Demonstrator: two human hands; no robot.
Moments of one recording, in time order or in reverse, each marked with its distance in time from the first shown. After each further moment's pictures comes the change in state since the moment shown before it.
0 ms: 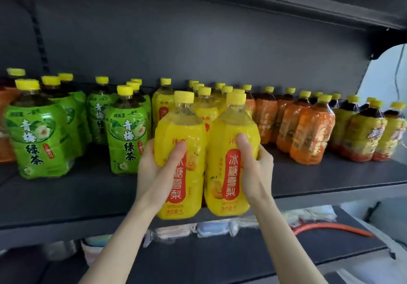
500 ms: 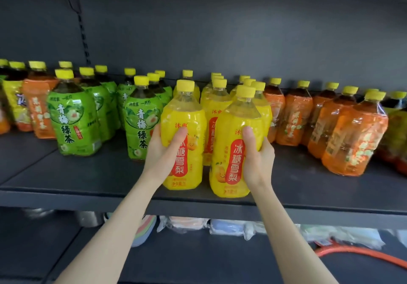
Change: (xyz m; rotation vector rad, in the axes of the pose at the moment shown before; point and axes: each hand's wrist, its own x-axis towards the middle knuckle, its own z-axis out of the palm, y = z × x) left_hand 0.031 -0.022 0.012 0.151 0.091 0.018; right_hand 0.046 0.034 -0.001 0.124 -0.149 0.008
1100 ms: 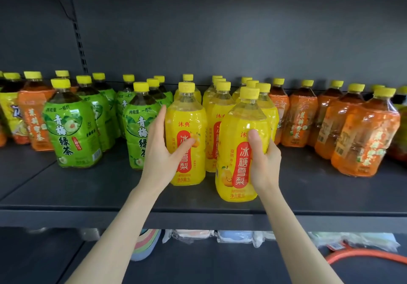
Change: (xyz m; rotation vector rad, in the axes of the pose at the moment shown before) left_hand 0.025 -0.014 -0.013 0.388 0.045 0.310; right_hand 0.011 0.011 0.007 0.057 -0.018 -0.036
